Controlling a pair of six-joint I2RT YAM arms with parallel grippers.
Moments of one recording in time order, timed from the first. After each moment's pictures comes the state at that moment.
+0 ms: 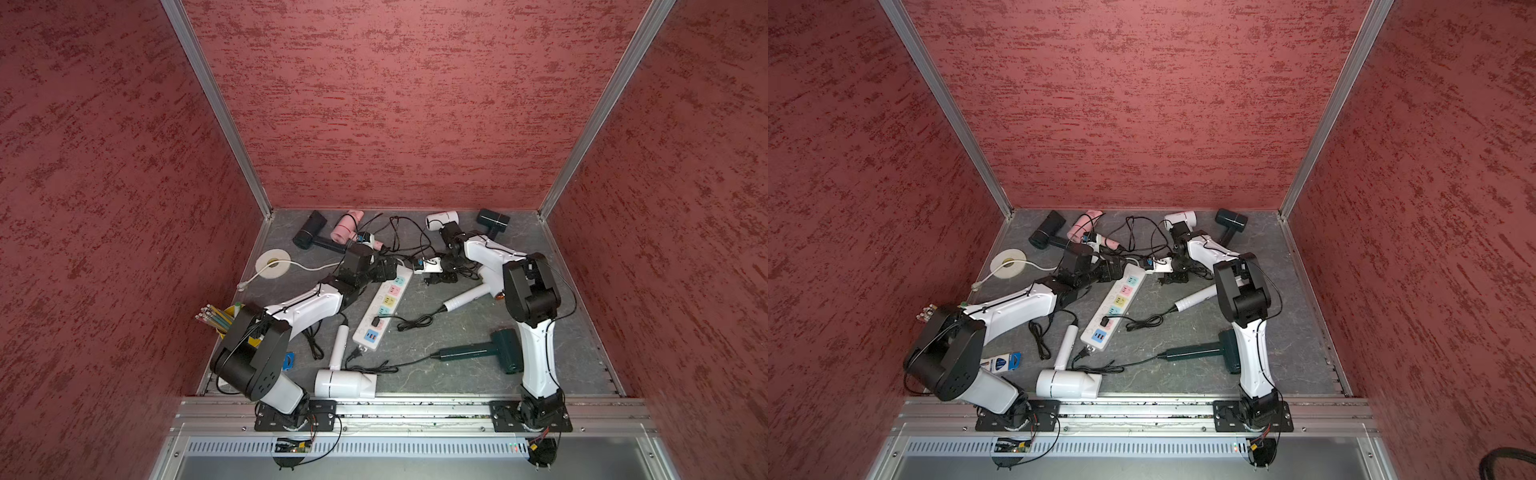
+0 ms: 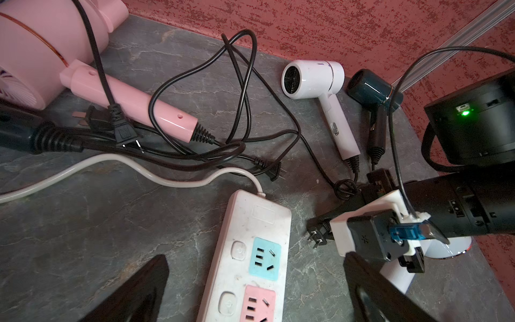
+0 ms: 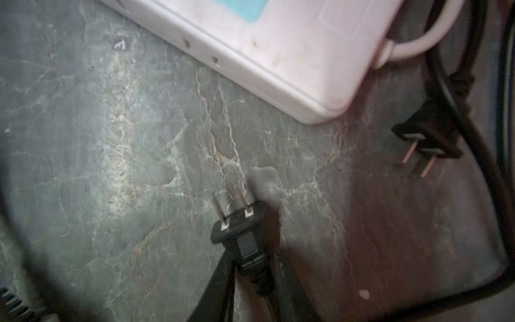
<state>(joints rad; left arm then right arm) -0.50 1.54 0.88 0.11 -0.01 -0.50 0.35 2.19 1.65 -0.80 -0.36 -1.25</state>
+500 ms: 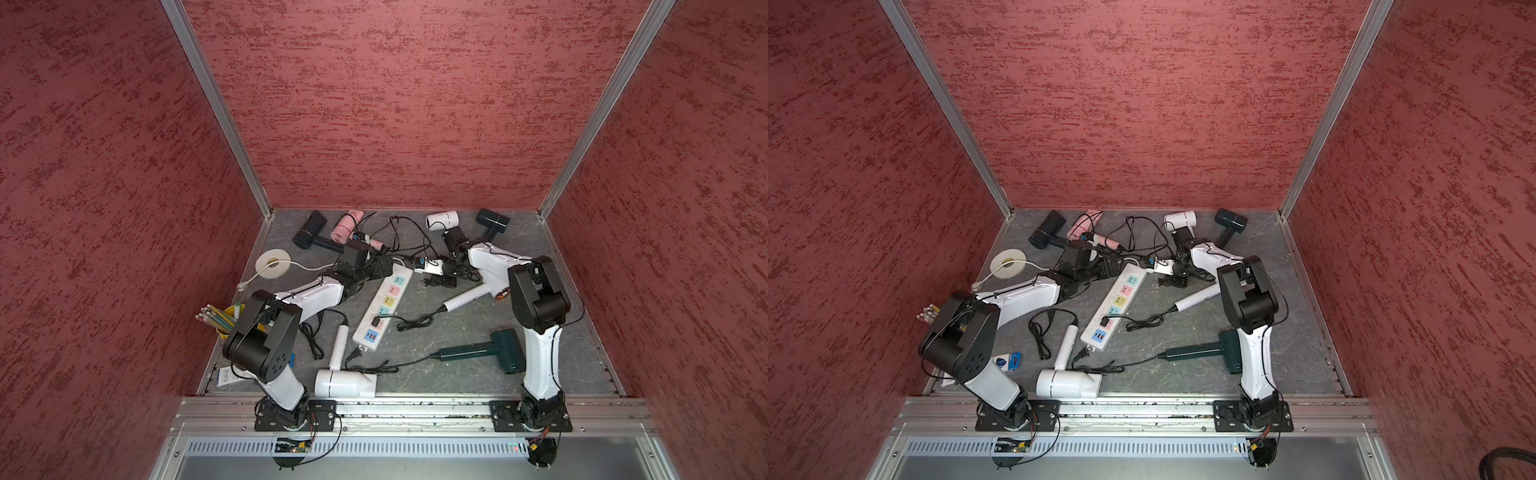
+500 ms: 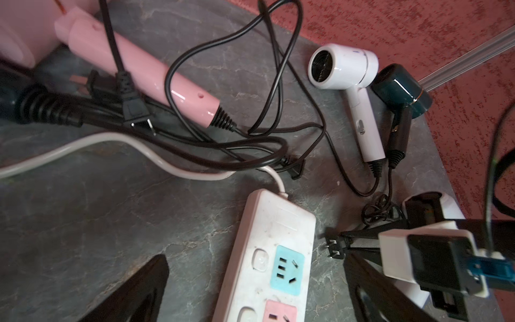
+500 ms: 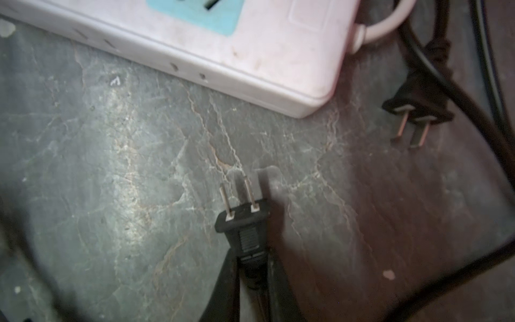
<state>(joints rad) -0.41 1.66 0.93 0.08 0.10 -0.57 0.36 2.08 1.44 -0.61 -0.38 -0.99</state>
